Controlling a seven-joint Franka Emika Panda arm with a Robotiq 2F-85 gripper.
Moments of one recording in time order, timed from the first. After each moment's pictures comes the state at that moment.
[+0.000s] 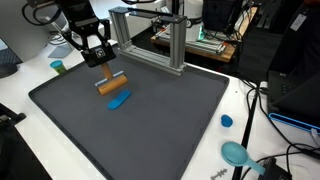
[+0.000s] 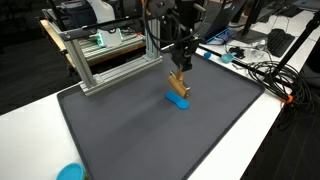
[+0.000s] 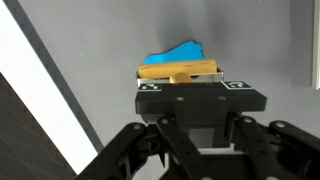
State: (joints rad) arm -0.17 0.43 0.09 -1.62 0.02 2.06 -1.34
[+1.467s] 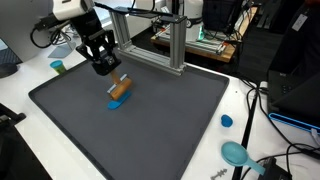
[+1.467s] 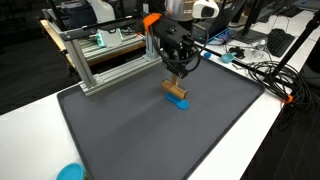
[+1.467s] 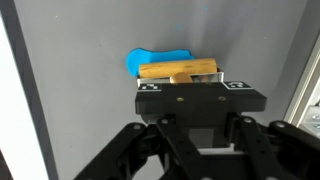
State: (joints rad) arm -0.16 0.46 0.07 -1.66 0.04 2.08 -1.72
